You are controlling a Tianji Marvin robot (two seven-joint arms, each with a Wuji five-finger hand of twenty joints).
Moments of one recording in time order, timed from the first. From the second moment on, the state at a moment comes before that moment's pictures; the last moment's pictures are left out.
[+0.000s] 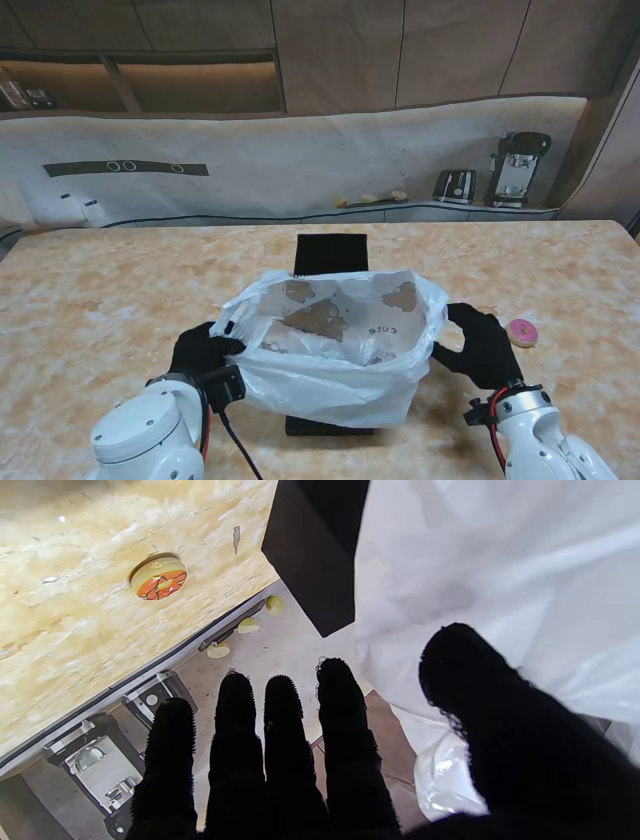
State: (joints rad) left arm 1.93 -1.39 -1.29 -2.23 -0.55 0.63 0.79; right arm -1.93 -1.14 1.44 -1.78 -0.63 -0.18 -0.27; left_hand 1.16 -0.59 0.84 -0.08 0.60 0.29 0.99 0.64 0.74 0.31 0.63 1.15 0.84 0.32 0.88 0.90 0.58 0.40 1.27 0.74; right_hand 0.43 -0.58 0.93 -0.06 0.61 0.07 0.58 0.35 0.56 0.17 0.59 0.38 0.54 0.13 0.45 0.36 0.15 0.24 0.87 0.50
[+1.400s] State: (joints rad) left arm 1.89 -1.28 -1.20 -1.95 0.14 0.51 0.47; right arm -1.88 -1.08 1.60 -1.77 -0.91 -0.22 -0.01; left_hand 1.21 -0.43 0.24 -0.03 0.47 0.25 1.07 0.60 0.46 0.25 0.71 0.95 0.36 0.32 0.76 0.78 -0.03 0.38 0.98 0.67; right_hand 0.45 -0.64 0.88 -0.06 0.61 0.07 0.53 0.35 0.56 0.17 0.56 0.38 0.54 0.12 0.43 0.36 0.16 0.24 0.87 0.50
